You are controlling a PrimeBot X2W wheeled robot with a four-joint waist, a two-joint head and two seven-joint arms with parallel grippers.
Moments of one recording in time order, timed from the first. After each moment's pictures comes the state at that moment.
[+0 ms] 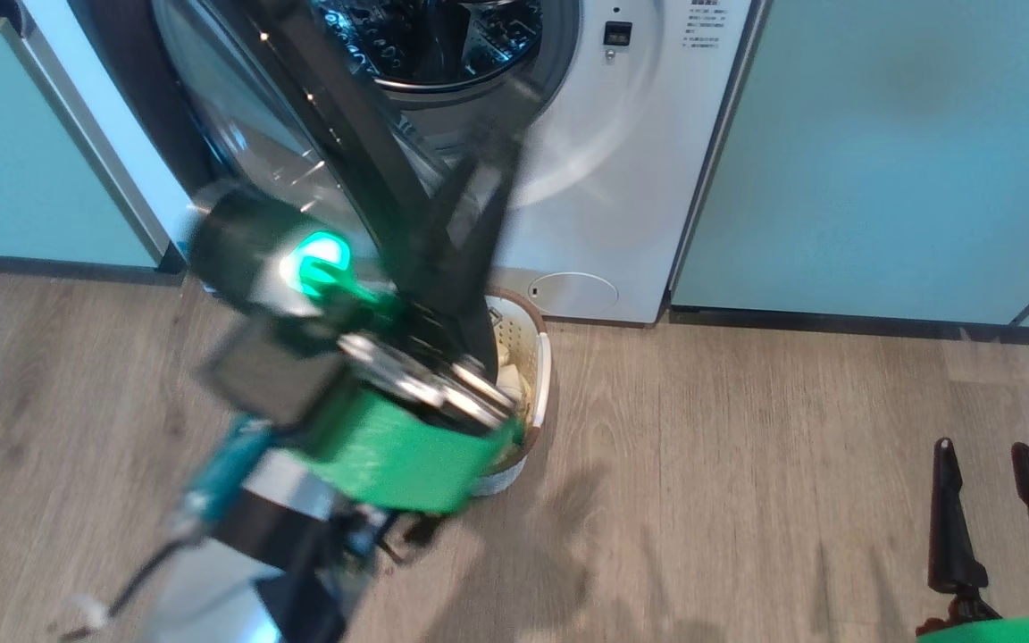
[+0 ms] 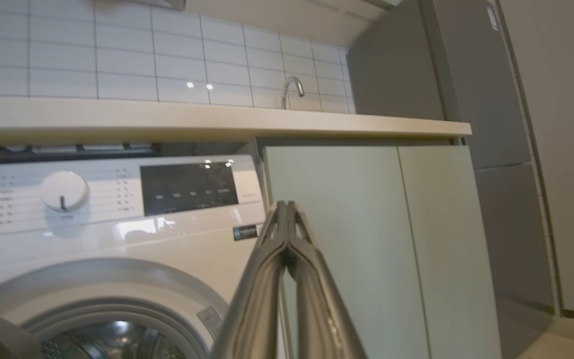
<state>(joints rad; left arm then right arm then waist) -0.41 0.07 -0.28 -0.40 -0.10 -0.07 -0.14 0.16 -0.04 -0.03 -0.07 0.22 0.13 -0.25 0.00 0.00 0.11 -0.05</state>
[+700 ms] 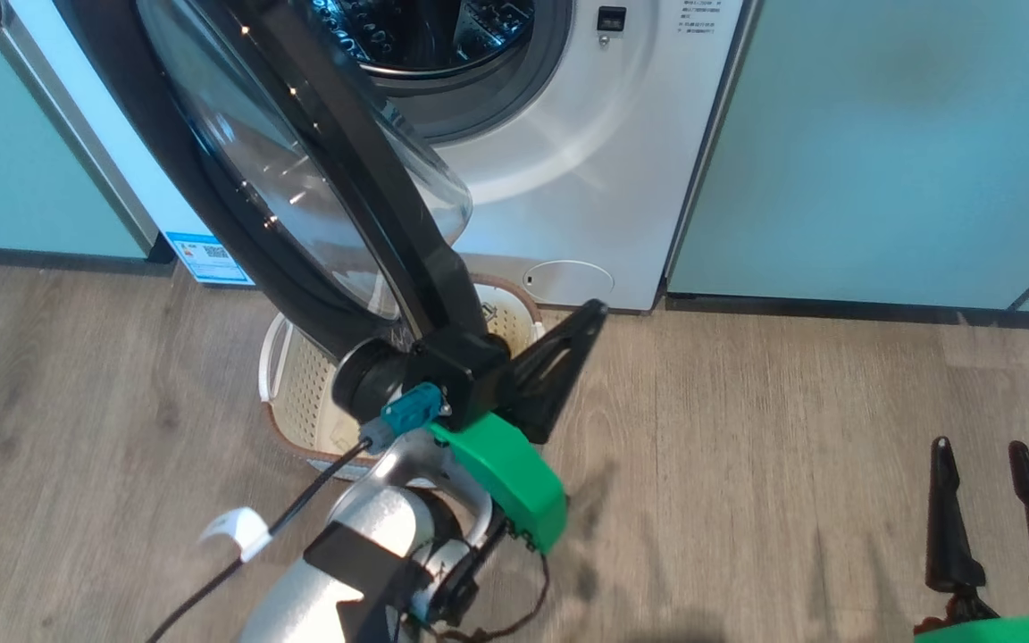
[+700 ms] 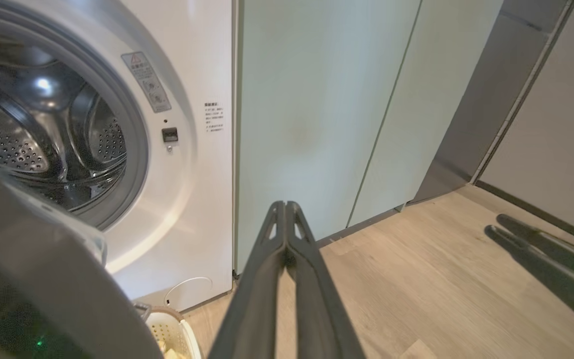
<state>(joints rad) -0.31 0.06 -0.45 -0.12 -0.26 -0.07 0.11 0.16 -0.04 -0.03 -0.07 0.22 0.13 -0.25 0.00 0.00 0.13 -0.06</state>
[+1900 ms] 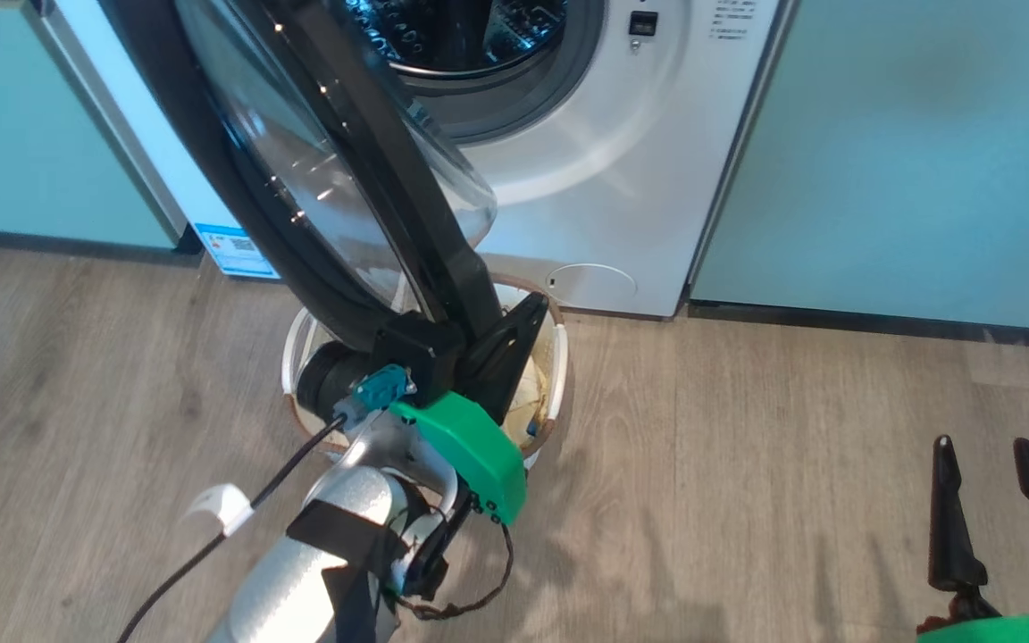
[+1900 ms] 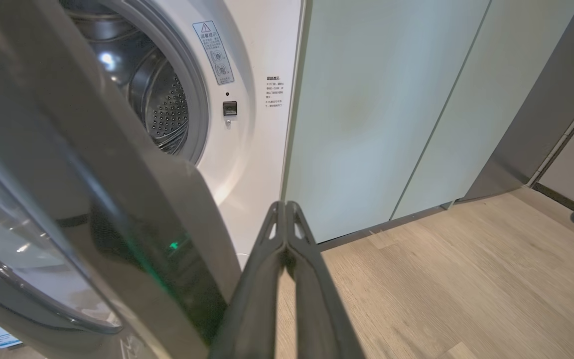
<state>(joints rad) -0.34 0.07 -0.39 0.04 -0.27 0.00 0.05 0.16 -0.04 -0.04 -0.08 0.18 0.13 -0.25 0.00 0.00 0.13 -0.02</state>
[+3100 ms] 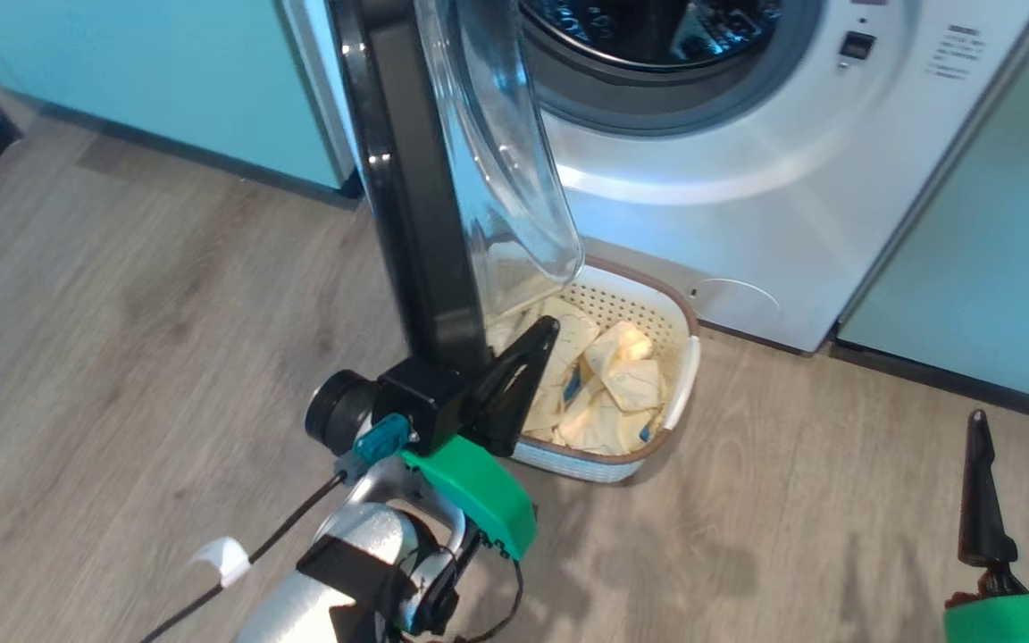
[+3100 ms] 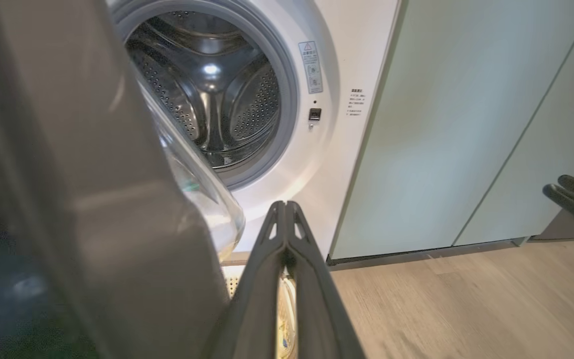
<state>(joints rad) -0.29 0.09 -0.45 0.00 -0.27 0.03 -0.05 0.11 -0.04 -0.09 -0.08 0.10 0.13 -0.25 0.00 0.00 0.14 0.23</state>
